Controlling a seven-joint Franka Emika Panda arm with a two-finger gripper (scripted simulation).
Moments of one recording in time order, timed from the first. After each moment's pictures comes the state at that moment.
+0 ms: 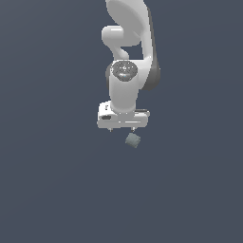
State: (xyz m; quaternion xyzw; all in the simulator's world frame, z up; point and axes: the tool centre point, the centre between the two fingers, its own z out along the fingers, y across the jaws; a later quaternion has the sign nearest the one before) arm -0.011 0.003 0.155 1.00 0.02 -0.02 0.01
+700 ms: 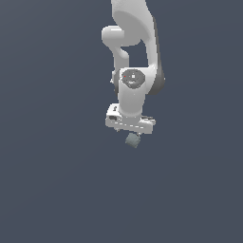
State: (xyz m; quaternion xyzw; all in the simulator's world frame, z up) arm -0.016 0.031 0.127 0.99 -0.11 -0.01 0.00
